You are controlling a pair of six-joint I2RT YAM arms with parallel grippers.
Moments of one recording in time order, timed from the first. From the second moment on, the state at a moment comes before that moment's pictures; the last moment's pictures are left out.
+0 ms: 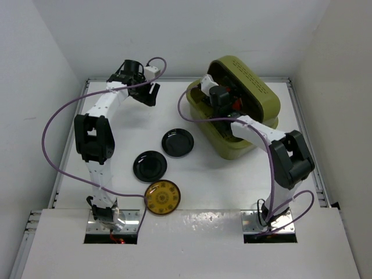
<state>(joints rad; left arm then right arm) -0.14 2.06 1.89 -0.70 0.26 0.32 0.50 1.78 1.17 0.27 0.73 -0.71</state>
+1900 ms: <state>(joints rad) 0.09 0.84 0.89 -0.65 0.08 0.31 1.11 1.82 0.83 0.14 -0.17 0.67</state>
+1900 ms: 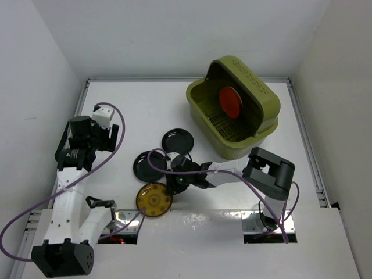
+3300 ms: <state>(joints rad) 0.04 1.42 1.32 -0.65 0.09 0.50 0.65 1.42 1.48 -0.35 0.35 -0.07</state>
